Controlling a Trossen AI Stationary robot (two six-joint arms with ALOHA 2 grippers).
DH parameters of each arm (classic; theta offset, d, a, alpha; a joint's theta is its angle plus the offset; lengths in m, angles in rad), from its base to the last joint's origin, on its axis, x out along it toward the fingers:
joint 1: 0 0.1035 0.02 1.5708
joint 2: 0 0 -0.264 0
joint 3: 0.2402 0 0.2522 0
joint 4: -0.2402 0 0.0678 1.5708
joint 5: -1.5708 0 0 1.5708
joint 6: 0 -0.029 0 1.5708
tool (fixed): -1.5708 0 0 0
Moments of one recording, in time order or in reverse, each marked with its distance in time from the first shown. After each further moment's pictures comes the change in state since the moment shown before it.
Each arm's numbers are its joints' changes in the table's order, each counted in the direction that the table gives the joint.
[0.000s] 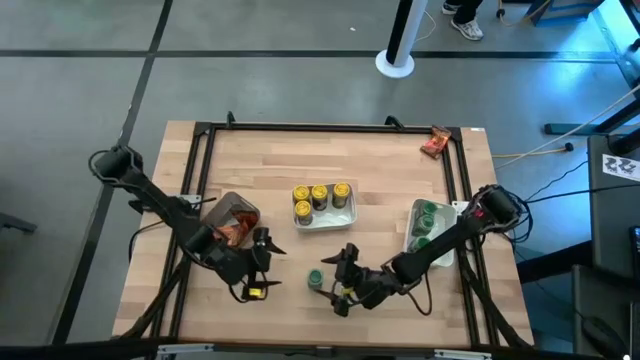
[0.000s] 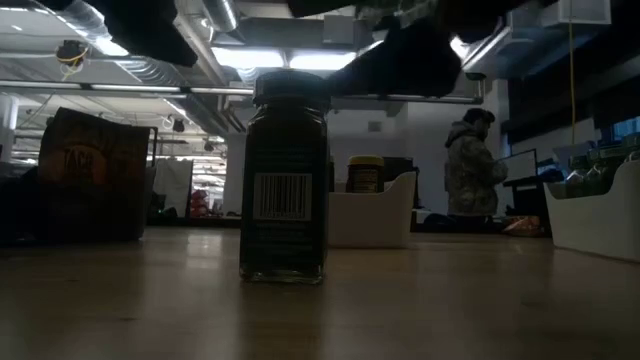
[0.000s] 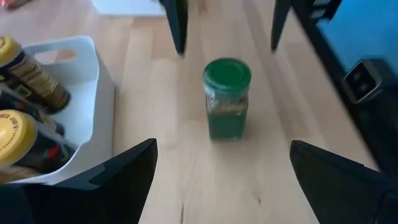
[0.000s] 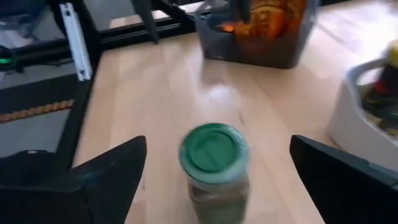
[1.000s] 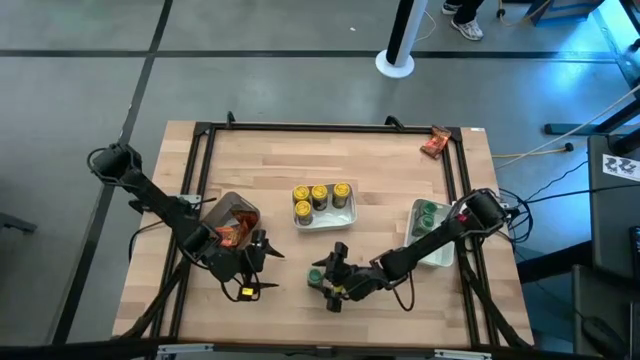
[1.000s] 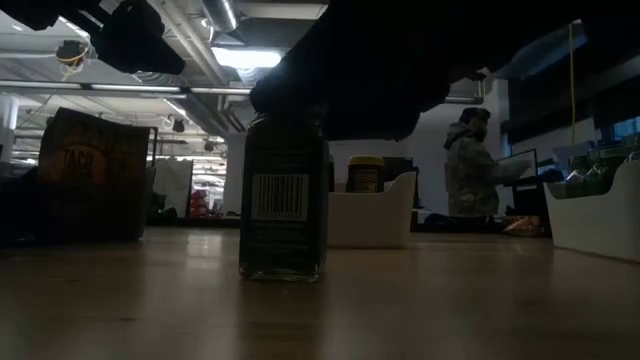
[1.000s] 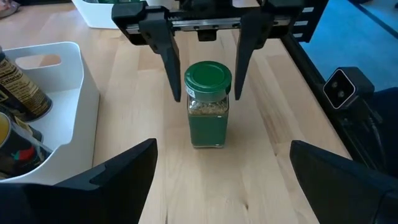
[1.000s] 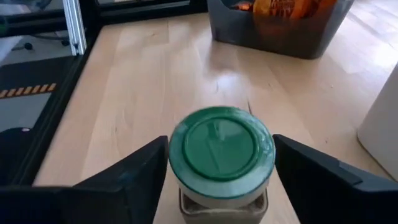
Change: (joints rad) left arm -0.023 0.054 -0.163 0.242 0.005 -0.021; right arm -0.067 -0.113 -0.001 0.136 -0.114 0.124
